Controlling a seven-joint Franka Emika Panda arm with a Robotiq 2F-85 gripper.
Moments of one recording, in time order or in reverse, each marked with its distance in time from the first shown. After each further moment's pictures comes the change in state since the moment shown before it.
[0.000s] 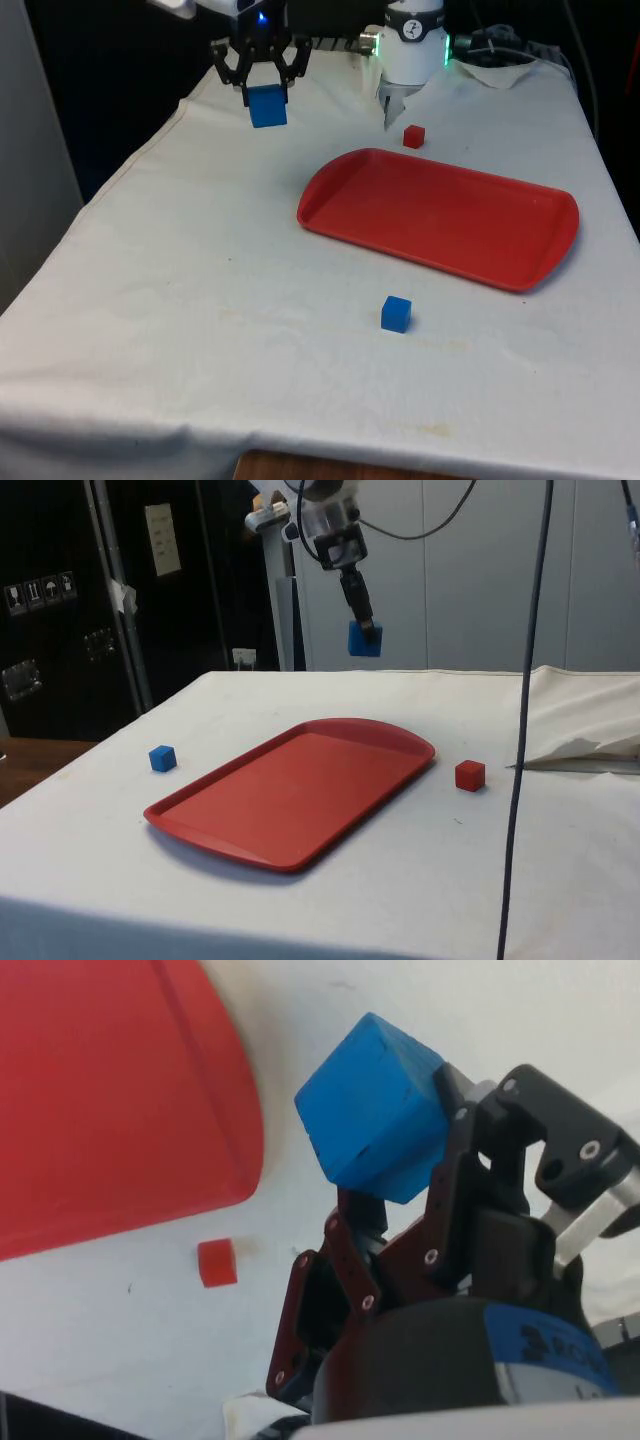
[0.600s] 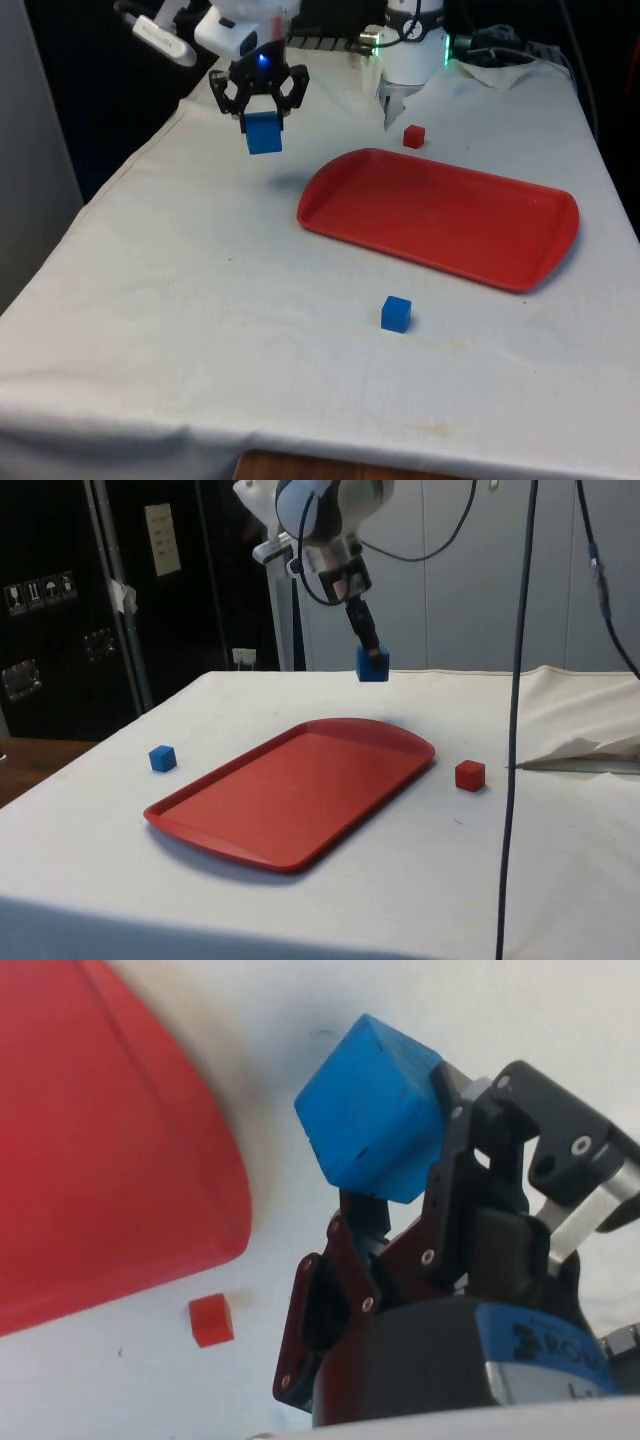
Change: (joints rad) arm -0.012 0.156 0.012 -0.008 0.083 0.077 -0.053
